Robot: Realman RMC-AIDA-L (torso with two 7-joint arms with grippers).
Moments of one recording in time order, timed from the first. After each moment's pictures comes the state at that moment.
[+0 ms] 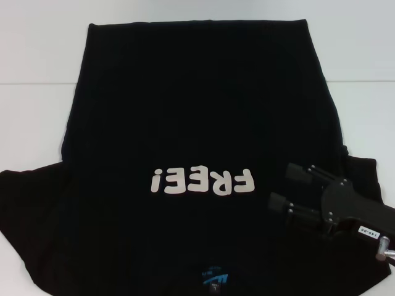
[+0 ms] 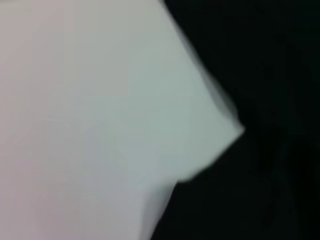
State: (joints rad) left arm -0.59 -1.96 0.40 0.98 2.83 1.47 -2.04; right arm 0.45 2.09 -0.49 -0.30 -1.88 -1.60 0.99
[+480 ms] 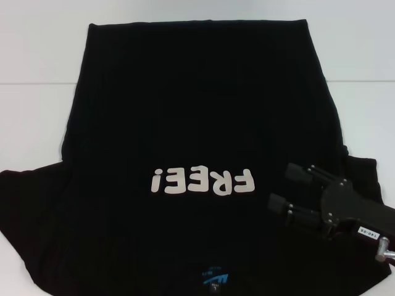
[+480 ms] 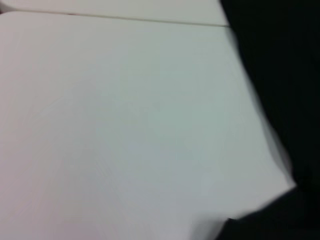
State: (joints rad) left arm -0.62 -1.91 0.34 0.94 2.86 1.40 -2.25; right arm 0.45 2.09 -0.49 -0.30 -1.88 -1.61 0.97
